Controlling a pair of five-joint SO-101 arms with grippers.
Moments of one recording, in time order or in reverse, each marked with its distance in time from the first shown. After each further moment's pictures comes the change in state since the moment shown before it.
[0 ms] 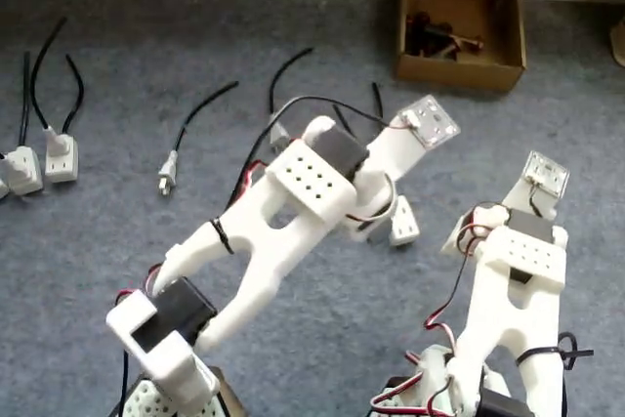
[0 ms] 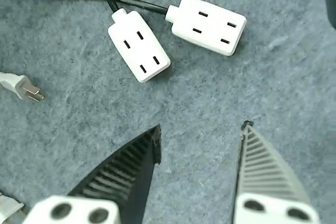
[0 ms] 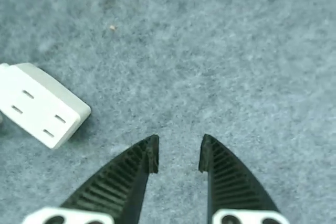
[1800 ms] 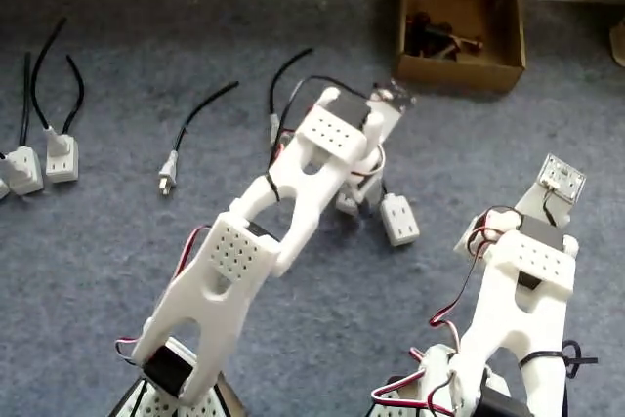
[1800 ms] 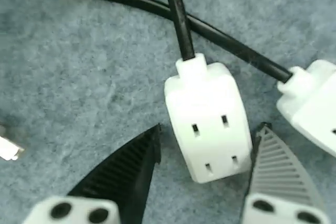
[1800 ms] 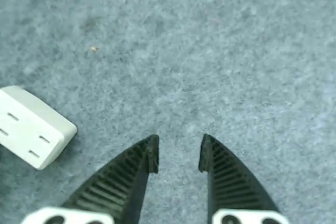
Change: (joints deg) left arm -9.2 50.3 -49.6 10.6 3.0; right arm 4.4 0.0 1.1 -4.0 1.3
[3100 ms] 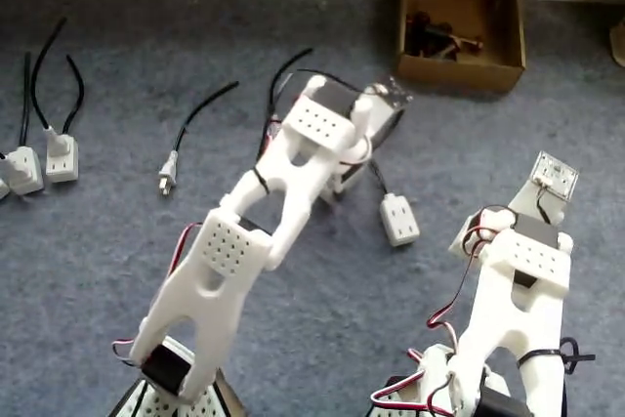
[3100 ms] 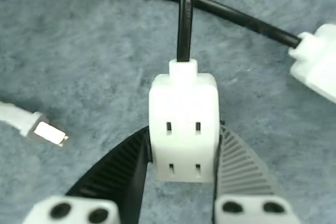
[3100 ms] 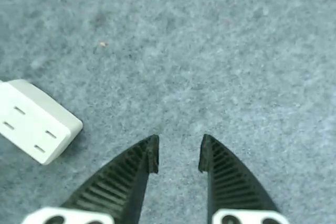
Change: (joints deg) left arm -3.5 -2.4 -3.8 5.5 -9.5; right arm -1.7 0.0 0.2 0.0 0.0
